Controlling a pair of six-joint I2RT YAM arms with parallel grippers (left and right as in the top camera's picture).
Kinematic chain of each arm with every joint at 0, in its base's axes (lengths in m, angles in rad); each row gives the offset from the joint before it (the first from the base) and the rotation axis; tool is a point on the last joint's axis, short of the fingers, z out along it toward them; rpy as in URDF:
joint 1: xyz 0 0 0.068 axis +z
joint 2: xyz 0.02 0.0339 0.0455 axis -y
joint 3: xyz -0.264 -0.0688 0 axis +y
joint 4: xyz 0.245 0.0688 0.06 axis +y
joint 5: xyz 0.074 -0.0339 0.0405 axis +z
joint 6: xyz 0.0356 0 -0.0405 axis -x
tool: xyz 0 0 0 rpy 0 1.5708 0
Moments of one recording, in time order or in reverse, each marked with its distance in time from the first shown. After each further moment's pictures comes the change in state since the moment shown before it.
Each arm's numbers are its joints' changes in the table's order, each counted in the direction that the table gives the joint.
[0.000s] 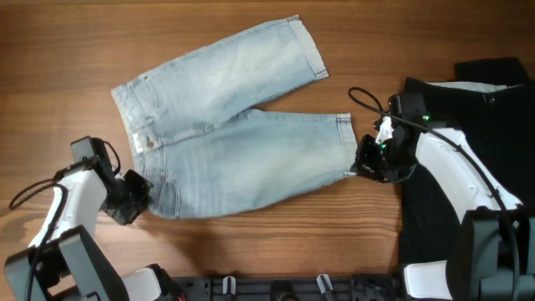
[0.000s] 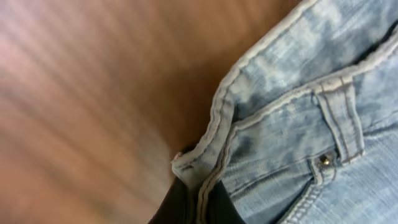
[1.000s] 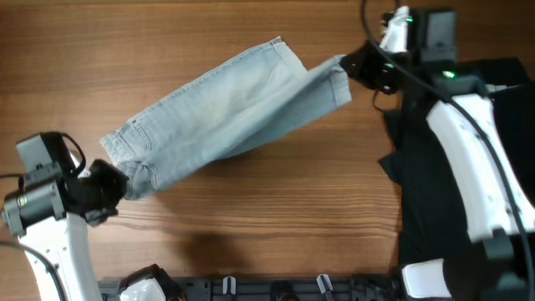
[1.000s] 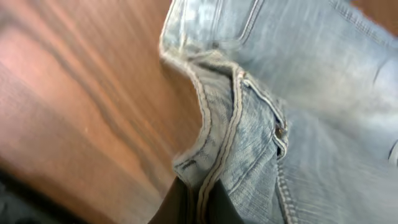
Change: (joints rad) left arm 0.029 0.400 -0.313 0.378 -0.001 0.009; right arm 0.093 -0.049 -0.498 -0.286 0.066 -0.115
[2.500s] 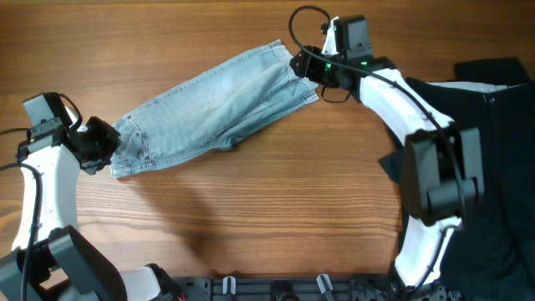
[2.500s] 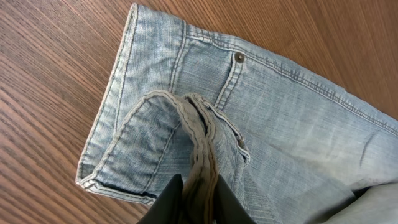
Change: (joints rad) left arm 0.011 -0.442 0.000 -0.515 -0.072 -0.031; right arm 0.115 -0.439 -0.019 -0.372 -0.081 0.031
